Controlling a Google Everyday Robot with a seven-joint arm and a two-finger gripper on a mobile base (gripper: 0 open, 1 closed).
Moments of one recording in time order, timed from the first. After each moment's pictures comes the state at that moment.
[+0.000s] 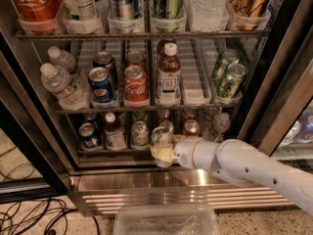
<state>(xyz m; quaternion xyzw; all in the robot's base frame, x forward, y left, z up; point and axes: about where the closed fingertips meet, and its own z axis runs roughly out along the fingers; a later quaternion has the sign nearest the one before) 0.551 -0.037 0.657 -0.28 0.80 0.26 0.46</state>
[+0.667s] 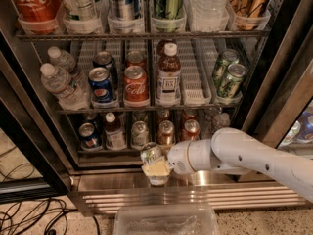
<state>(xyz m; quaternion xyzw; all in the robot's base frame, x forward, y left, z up) 0.496 -0.003 0.645 -0.39 0.80 0.32 0.34</state>
